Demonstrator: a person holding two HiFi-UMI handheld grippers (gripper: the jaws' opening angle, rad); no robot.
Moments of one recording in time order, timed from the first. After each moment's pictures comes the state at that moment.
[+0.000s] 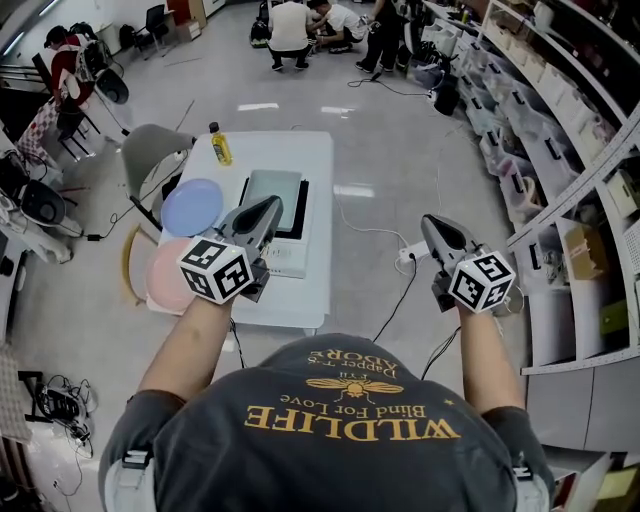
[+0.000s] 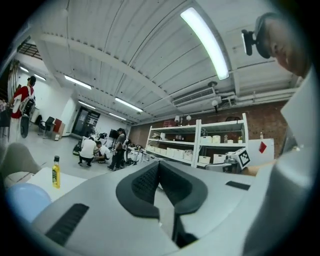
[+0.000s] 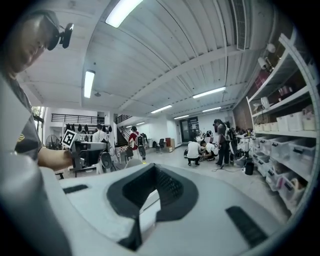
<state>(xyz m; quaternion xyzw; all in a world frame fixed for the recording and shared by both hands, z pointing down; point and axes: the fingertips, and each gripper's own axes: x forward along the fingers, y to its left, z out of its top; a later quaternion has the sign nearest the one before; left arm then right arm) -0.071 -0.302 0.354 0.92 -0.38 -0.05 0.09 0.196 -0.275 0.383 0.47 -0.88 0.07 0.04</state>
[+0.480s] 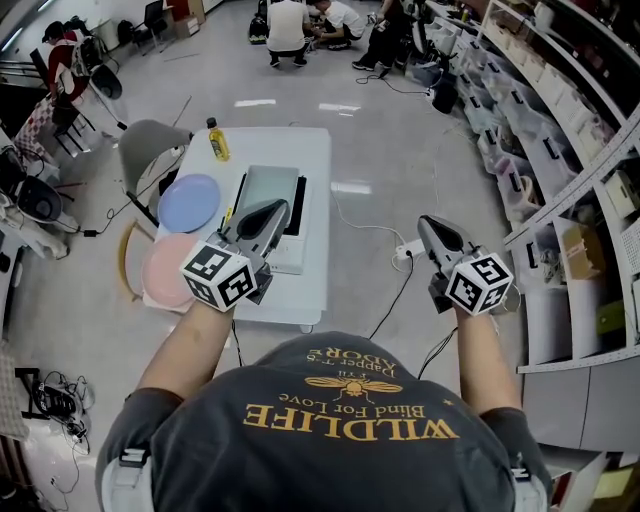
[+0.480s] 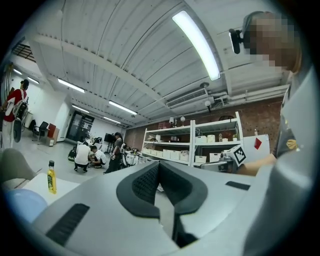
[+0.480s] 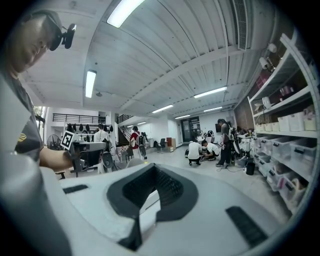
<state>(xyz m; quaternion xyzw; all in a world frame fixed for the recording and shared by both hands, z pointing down) -0.059 -0.288 0.352 0.93 -0.35 -0.06 0.06 0.188 -0.270 0.383 0.46 -0.88 0.07 0.05</state>
